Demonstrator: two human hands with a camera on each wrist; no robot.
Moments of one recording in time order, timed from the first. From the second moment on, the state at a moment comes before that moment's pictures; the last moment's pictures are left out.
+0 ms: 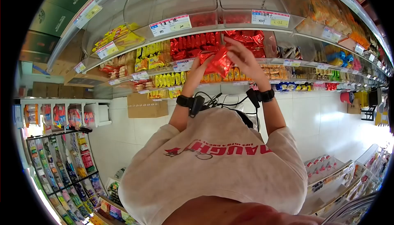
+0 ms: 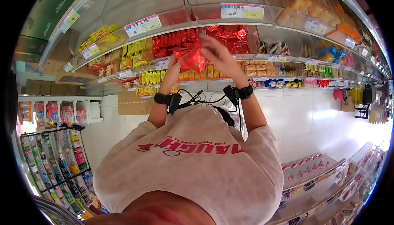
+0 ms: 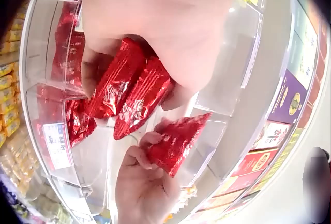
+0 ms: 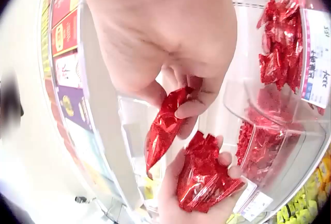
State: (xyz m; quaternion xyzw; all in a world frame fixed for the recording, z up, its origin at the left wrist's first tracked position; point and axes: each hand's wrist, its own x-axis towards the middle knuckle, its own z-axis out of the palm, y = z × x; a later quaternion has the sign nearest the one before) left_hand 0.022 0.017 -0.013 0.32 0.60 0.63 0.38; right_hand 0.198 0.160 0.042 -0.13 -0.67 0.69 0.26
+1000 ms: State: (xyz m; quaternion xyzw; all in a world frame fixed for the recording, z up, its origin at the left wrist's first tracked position) left_hand 0.018 0.012 0.016 0.27 0.57 0.64 0.45; right_hand 0.178 0.221 -0.033 -0.29 -0.65 0.57 0.41
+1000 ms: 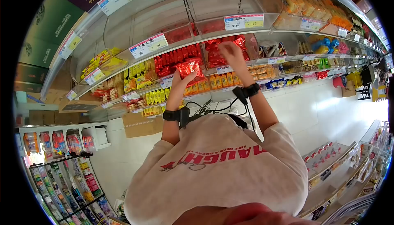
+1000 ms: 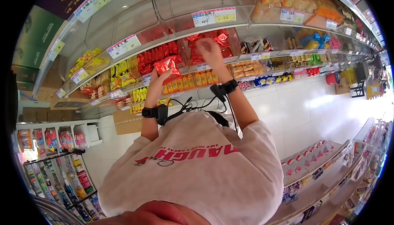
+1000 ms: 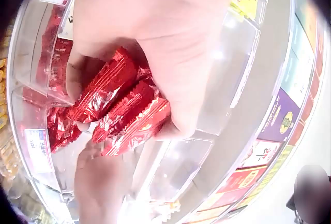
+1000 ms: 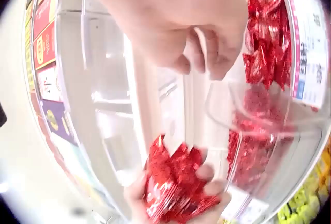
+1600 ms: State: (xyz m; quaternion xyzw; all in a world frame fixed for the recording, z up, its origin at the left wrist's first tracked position) left_hand 0.012 -0.003 0.019 0.28 0.63 0.63 0.35; right_hand 0.144 0.304 -0.081 -0.54 -0.80 0.23 0.17
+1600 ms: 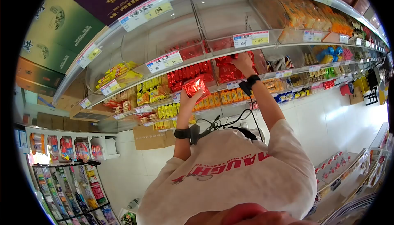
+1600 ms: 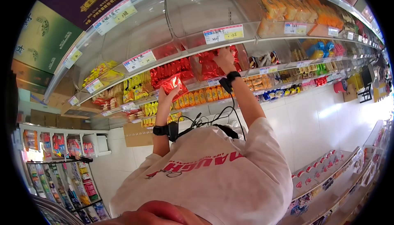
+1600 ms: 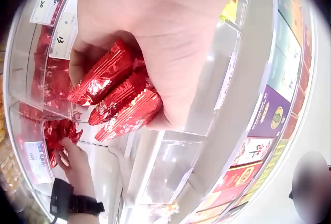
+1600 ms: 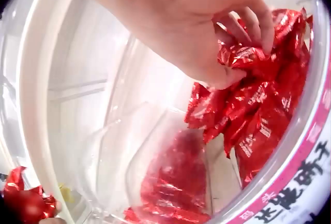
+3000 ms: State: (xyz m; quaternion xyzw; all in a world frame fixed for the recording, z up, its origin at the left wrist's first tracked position) left_hand -0.016 -0.063 0.012 0.20 0.54 0.70 0.42; right_hand 0.121 0.055 0.036 -0.13 -0.69 0.66 0.26
